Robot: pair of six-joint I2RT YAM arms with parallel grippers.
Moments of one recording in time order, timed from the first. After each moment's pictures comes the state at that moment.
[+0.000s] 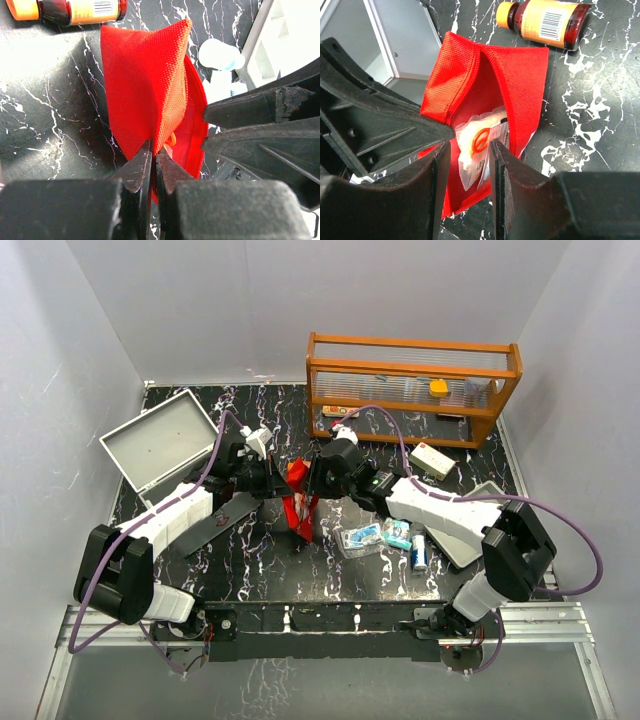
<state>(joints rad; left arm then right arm) -0.39 1.38 0.82 -0.15 0.54 -0.49 0.83 1.55 1.12 -0.22 0.12 0.79</state>
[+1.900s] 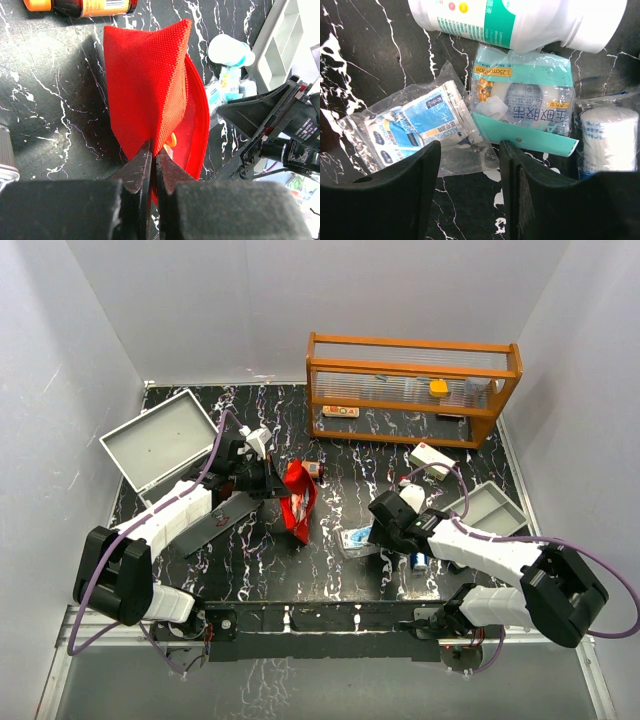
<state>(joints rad) -0.39 1.38 0.86 -0.25 0.51 -0.46 0.75 1.21 0.59 -0.47 0.32 0.99</state>
